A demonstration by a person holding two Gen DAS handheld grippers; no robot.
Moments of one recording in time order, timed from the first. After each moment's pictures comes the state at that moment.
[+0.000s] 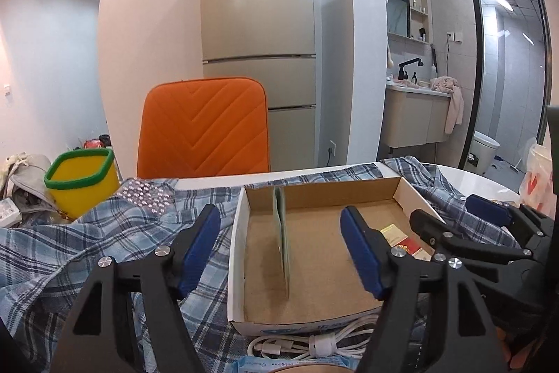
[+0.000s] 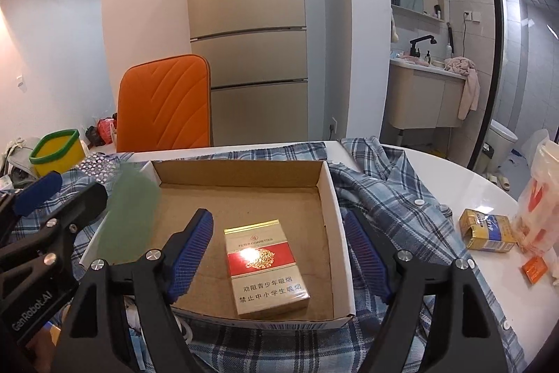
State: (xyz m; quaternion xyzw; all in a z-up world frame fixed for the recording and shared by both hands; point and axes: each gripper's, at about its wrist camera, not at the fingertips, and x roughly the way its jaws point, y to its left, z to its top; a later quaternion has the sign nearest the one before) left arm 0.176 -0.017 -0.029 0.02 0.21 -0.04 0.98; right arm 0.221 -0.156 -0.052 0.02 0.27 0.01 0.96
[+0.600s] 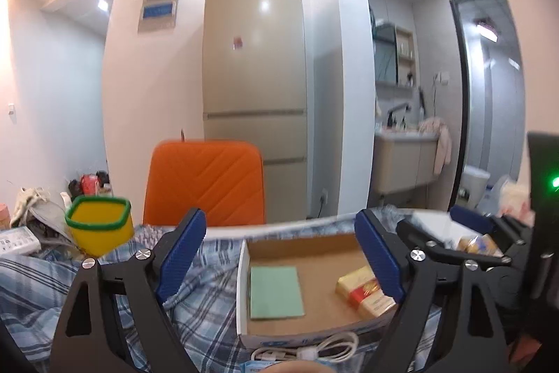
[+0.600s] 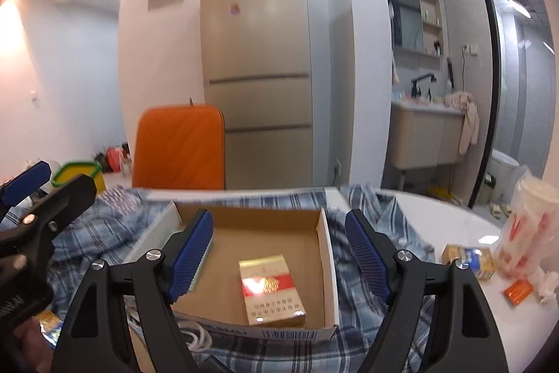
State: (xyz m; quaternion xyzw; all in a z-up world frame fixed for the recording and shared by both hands) left arm 0.114 -0.009 0.028 0.01 0.09 -0.06 0.99; right arm 0.168 -0.158 -0.001 0.02 0.16 0.02 0.99
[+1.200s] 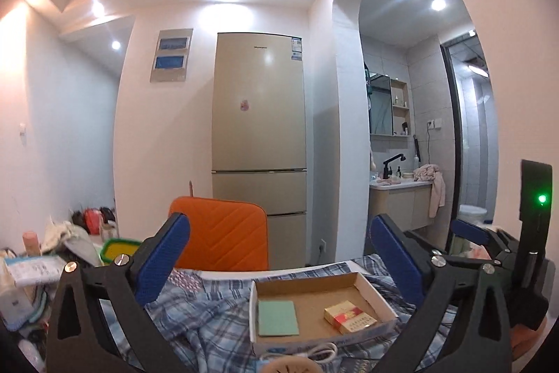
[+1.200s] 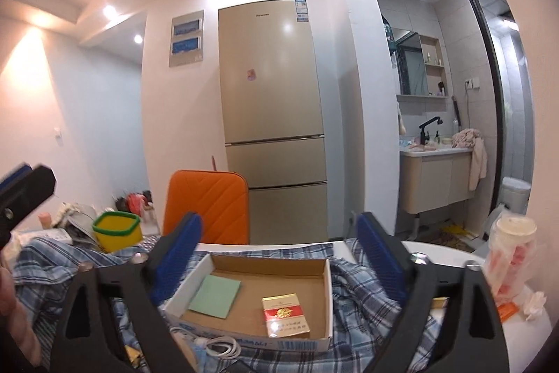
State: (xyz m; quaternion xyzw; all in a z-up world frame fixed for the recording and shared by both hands) left arm 0.023 0.012 0.073 -0.01 -0.01 -0.05 1.00; right arm 0.085 -0.178 0.048 0.05 0.06 0.06 1.00
